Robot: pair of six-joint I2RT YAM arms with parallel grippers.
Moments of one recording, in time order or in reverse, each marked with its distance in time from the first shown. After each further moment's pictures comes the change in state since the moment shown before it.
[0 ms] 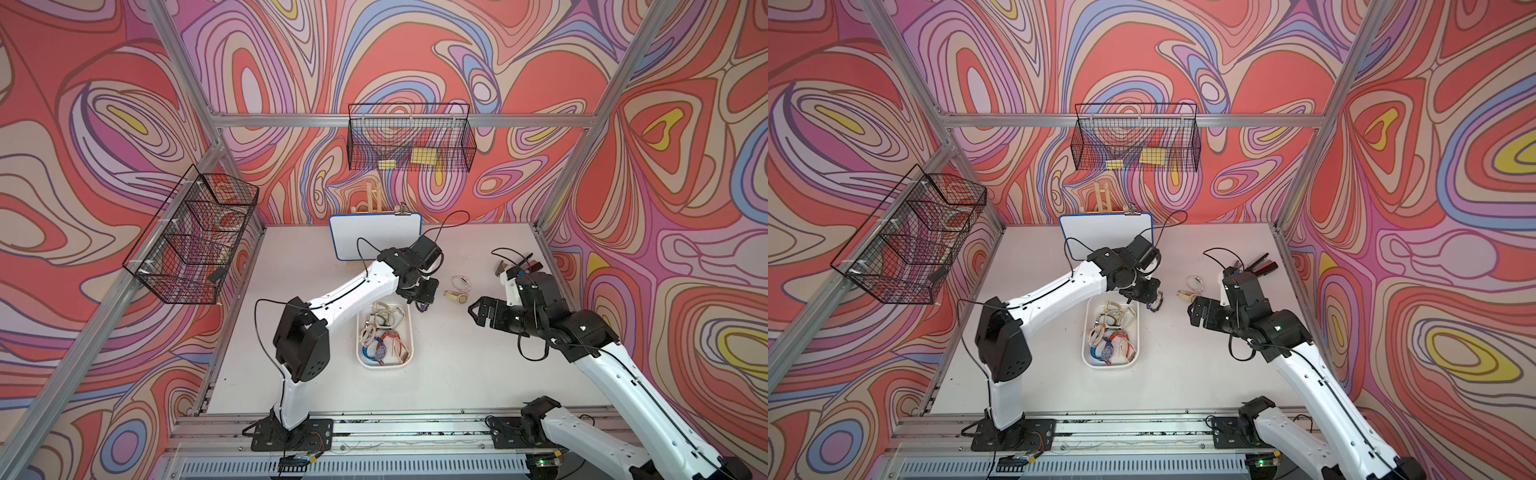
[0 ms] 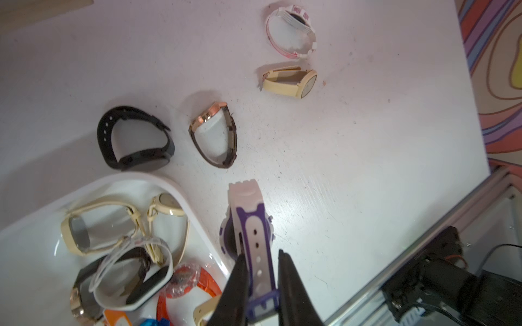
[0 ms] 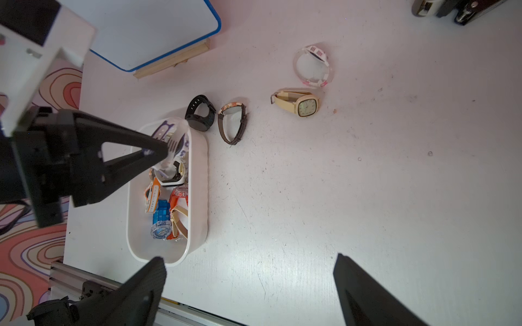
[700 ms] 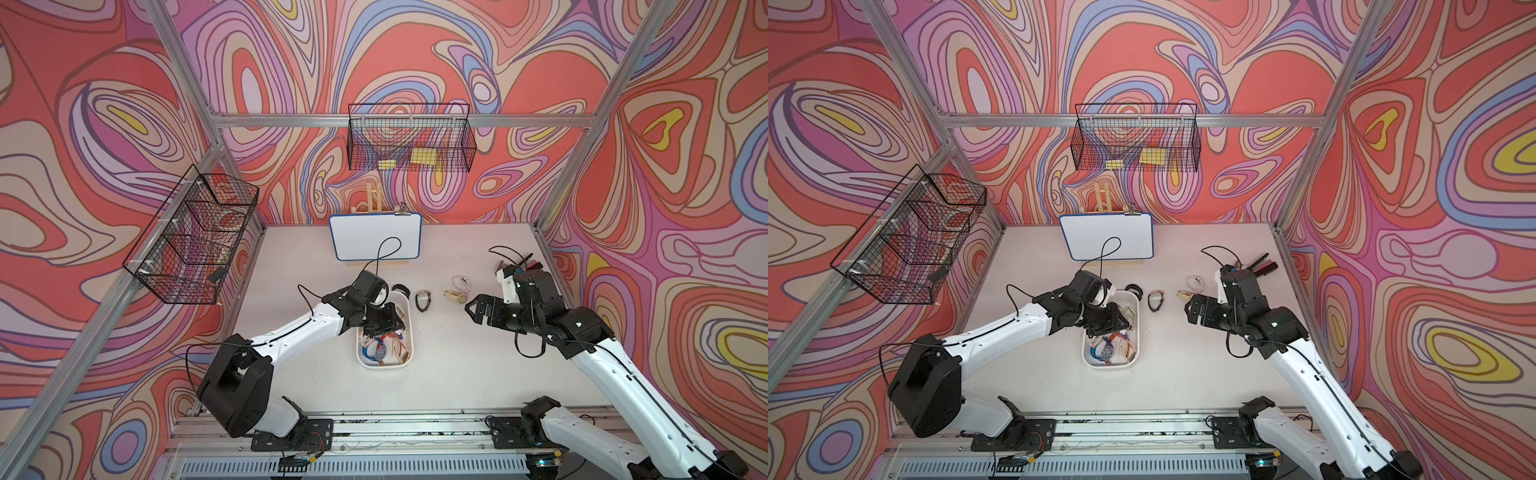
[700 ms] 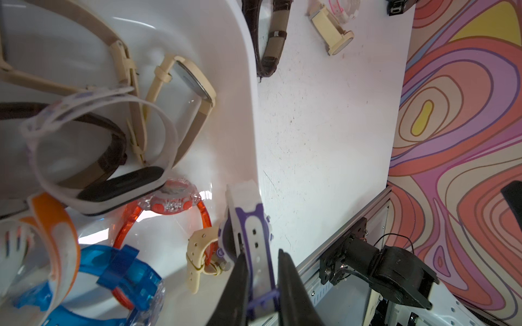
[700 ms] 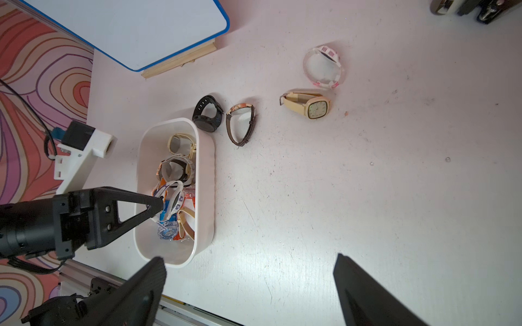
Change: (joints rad) left arm 0.123 -0.341 -0.684 0.437 0.259 -0.335; right arm -0.002 0.023 0.000 0.033 -0.033 0.000
